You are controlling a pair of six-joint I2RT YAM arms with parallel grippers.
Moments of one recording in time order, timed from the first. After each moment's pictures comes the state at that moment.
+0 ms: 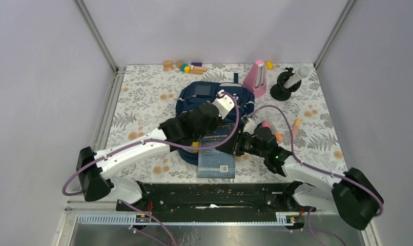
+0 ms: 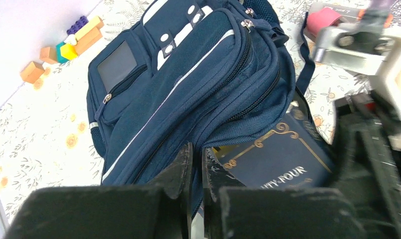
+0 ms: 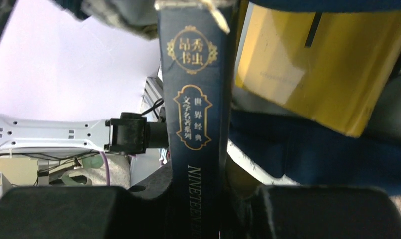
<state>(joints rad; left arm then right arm) -1.04 1.40 1.27 -0.40 -0.45 0.07 0.71 1.06 0.39 0.36 -0.39 0.97</state>
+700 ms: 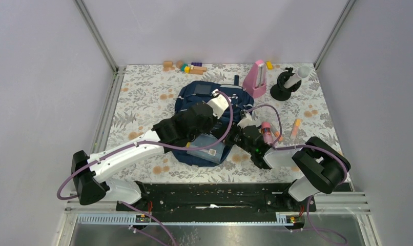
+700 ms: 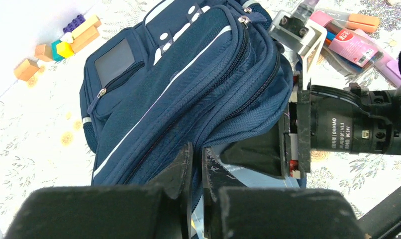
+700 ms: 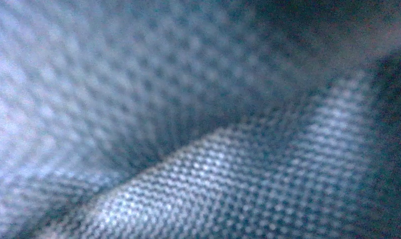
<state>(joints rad) -1.03 1.33 1.23 -0.42 -0.41 0.04 0.74 1.52 0.43 0.88 -0.07 1.02</state>
